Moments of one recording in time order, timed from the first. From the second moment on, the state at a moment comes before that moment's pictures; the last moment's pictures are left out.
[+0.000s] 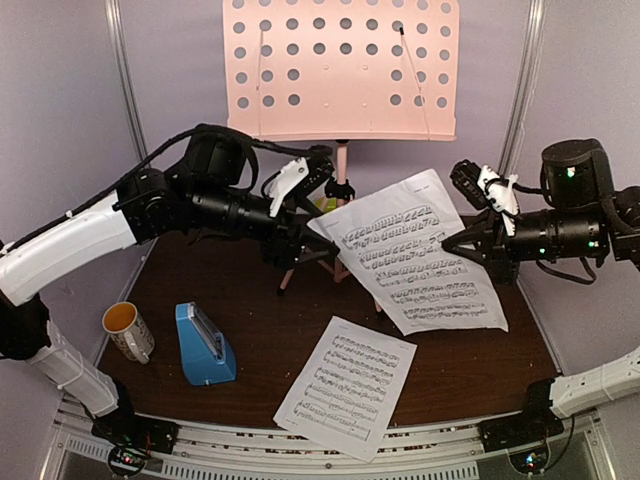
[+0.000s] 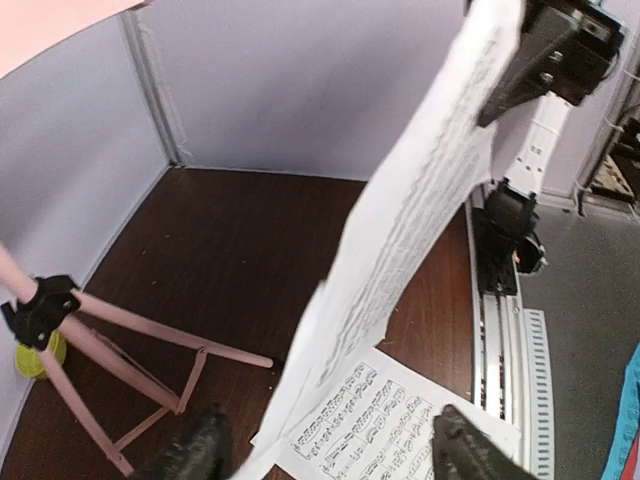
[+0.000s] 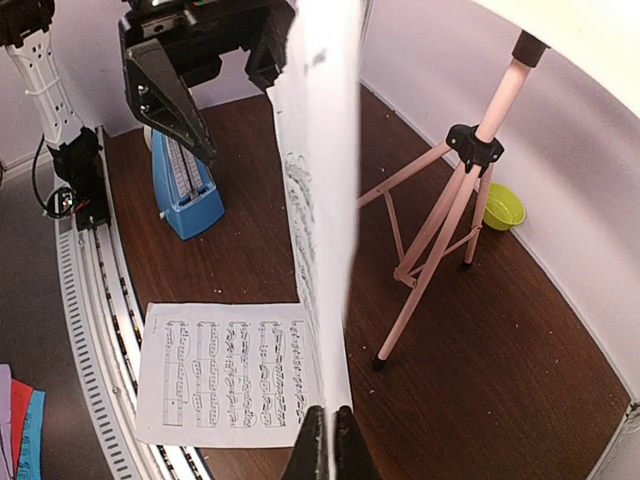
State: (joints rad) left arm -0.98 1.49 1.59 -0.56 0.38 0.22; right arm 1.04 1.02 1.49 -1.00 0.09 -0.12
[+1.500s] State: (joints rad) left arm -0.90 1.29 1.52 -0.30 0.08 -0.03; right arm 1.04 1.02 1.67 -0.70 0.16 -0.05
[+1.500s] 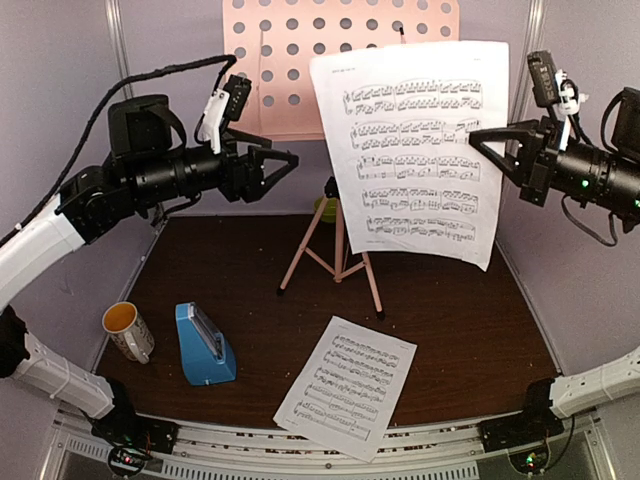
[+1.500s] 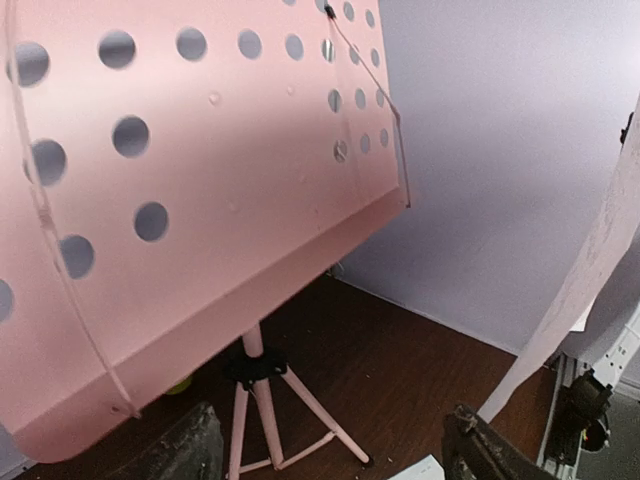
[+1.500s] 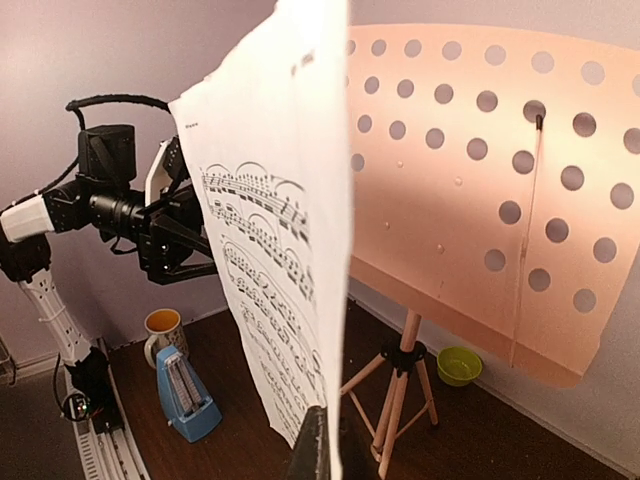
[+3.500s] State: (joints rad) left arm -0.70 1.67 2.23 -0.55 -0.04 -0.13; right arm 0.76 1.71 2.37 -0.32 0.14 -0.02
